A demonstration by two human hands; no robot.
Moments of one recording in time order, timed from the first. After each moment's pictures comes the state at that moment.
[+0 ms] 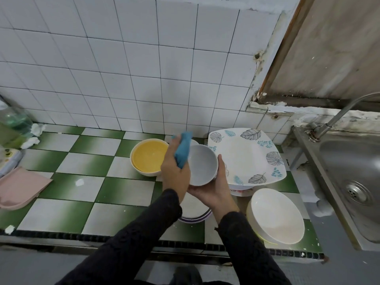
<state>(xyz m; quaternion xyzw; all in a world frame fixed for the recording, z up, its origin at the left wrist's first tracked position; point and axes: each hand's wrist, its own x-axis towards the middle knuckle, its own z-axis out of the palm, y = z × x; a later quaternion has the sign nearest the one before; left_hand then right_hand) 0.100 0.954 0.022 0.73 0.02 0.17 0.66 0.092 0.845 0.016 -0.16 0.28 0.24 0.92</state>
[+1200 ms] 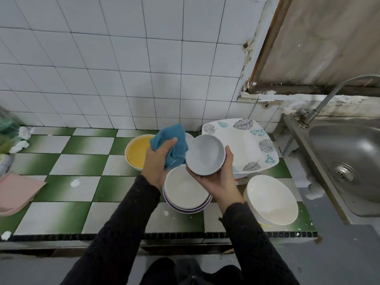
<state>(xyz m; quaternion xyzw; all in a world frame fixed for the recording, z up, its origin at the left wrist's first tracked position) 0.102 0.991 0.058 0.54 0.08 -0.05 0.84 0.086 0.827 0.012 -0.18 0.25 0.14 0.94</state>
